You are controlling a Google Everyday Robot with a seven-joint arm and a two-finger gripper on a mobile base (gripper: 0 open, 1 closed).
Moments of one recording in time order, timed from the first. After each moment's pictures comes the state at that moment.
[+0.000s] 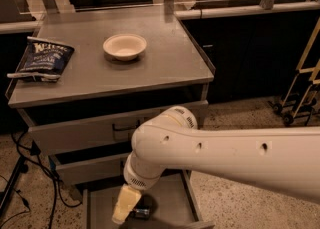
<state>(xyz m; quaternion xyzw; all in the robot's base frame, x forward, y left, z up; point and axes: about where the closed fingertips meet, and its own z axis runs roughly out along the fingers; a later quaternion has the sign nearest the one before) 0.407 0.069 0.661 -0.59 0.78 0.11 0.15</state>
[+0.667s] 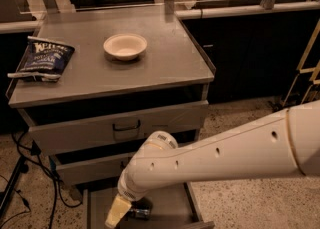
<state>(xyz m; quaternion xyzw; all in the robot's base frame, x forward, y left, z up) 0.423 0.101 0.569 -0.56 0.80 0.12 0.17</state>
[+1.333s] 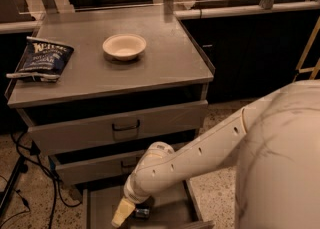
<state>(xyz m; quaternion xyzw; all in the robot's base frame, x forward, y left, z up) 0.441 0.098 0.486 -0.54 0.82 0.14 0.15</state>
